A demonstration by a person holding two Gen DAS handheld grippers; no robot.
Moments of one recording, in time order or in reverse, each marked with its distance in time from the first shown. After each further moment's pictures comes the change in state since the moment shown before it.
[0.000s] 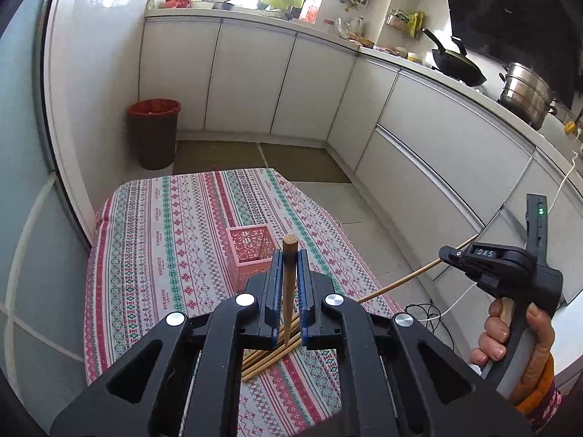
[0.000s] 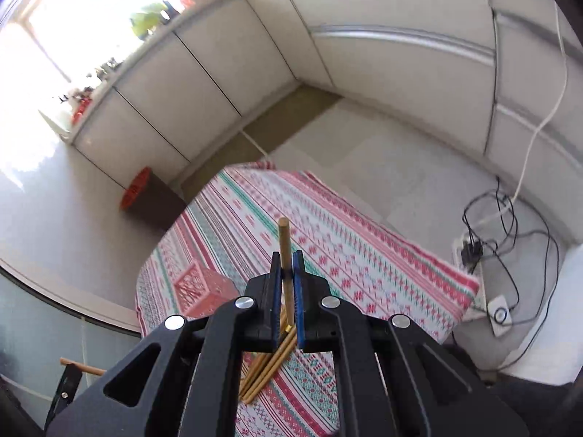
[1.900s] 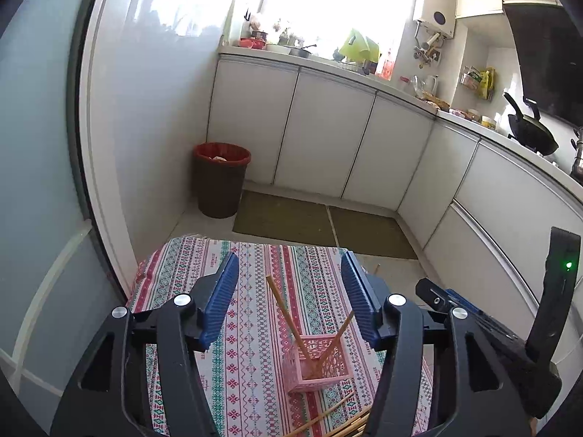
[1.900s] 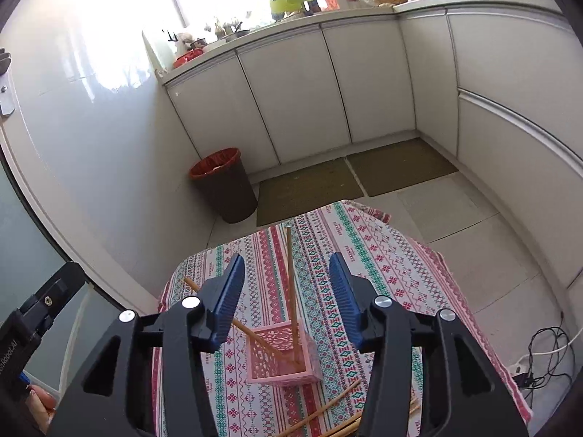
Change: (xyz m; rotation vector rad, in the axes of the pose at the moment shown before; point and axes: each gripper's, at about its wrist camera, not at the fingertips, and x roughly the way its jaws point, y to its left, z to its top) left arm 0.048 0.048 0.079 -0.133 -0.214 0.255; right arm 0.087 0.174 0.004 -0.433 -0.100 0.205
